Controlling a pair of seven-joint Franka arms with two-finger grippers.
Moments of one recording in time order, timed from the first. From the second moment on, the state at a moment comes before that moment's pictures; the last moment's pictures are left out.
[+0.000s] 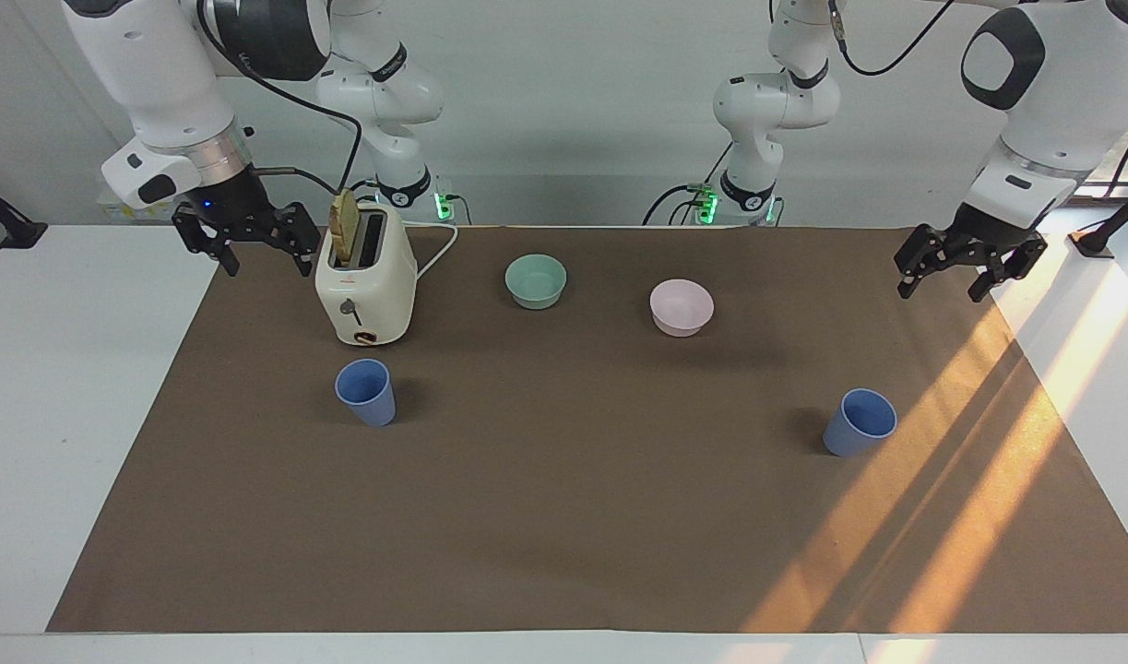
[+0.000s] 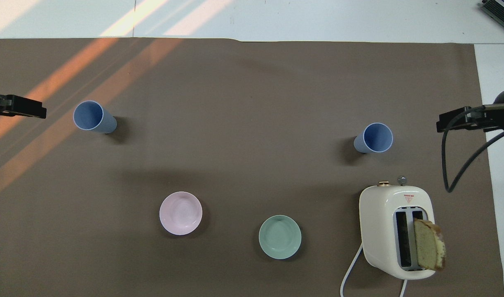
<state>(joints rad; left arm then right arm) -0.03 0.08 0.03 -1.58 -0.03 1.77 0.14 -0.01 0.04 -0.01 -1.56 -0.01 1.62 -0.01</state>
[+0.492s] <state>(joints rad) -0.01 0.20 0.03 -1.61 -0.03 1.90 0.20 -0.01 0.04 -0.01 -1.56 -0.01 1.62 -0.01</state>
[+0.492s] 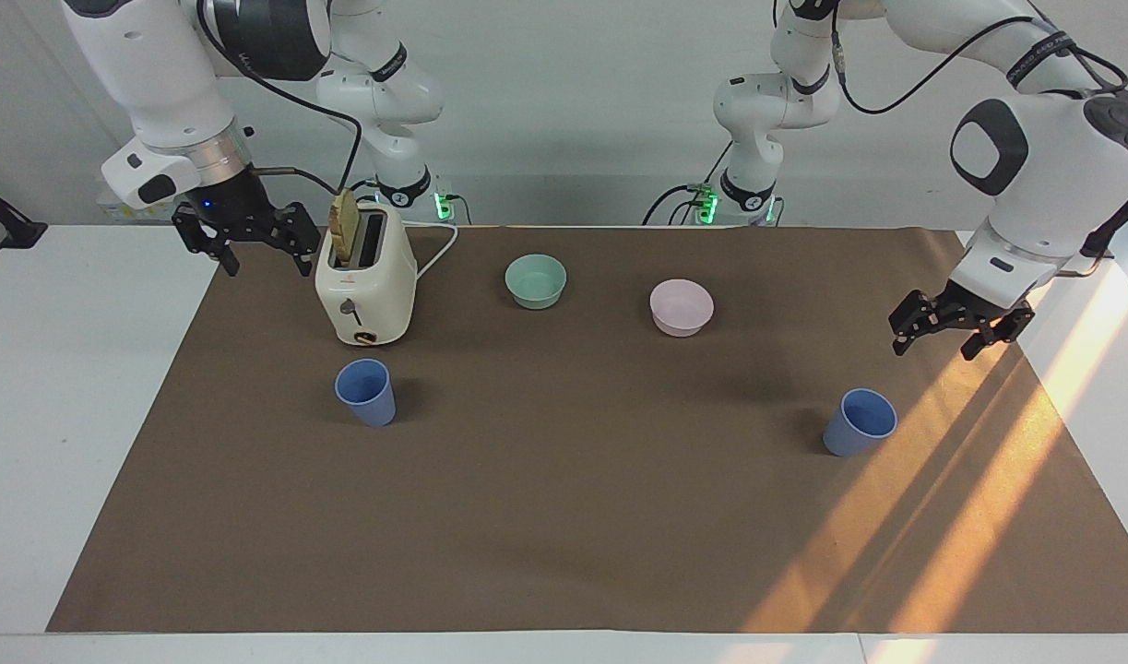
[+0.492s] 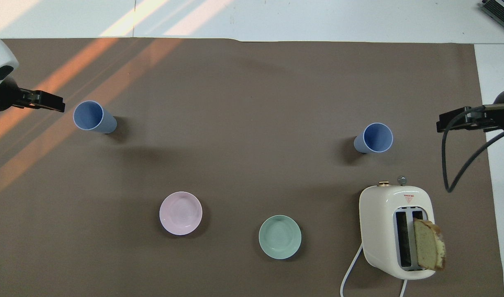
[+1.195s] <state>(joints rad) -0.01 0.33 0.03 -1.77 -0.06 2.17 0.22 -0.01 0.04 -0.01 -1.56 -0.01 1.62 -0.01</state>
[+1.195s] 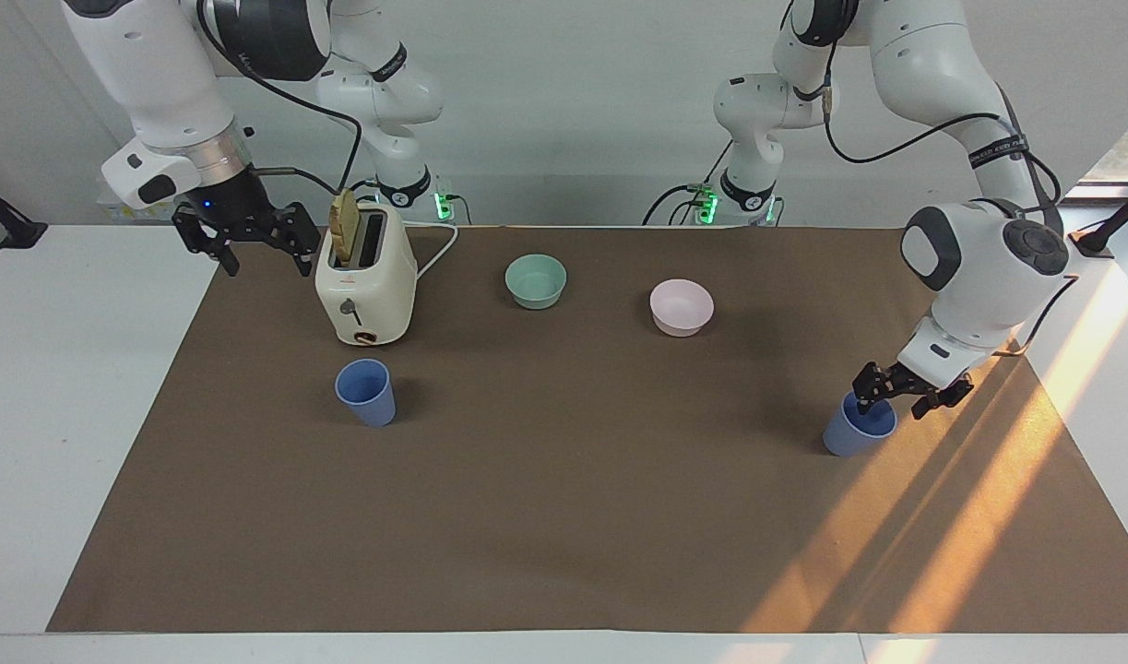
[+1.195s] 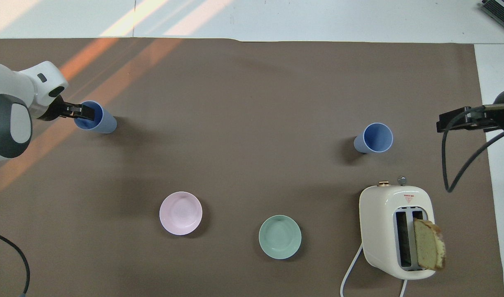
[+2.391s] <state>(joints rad) -0.01 0.24 -0.06 -1.79 -0.08 2.12 0.17 -0.01 0.04 -0.01 -1.56 -0.01 1.62 -0.01</state>
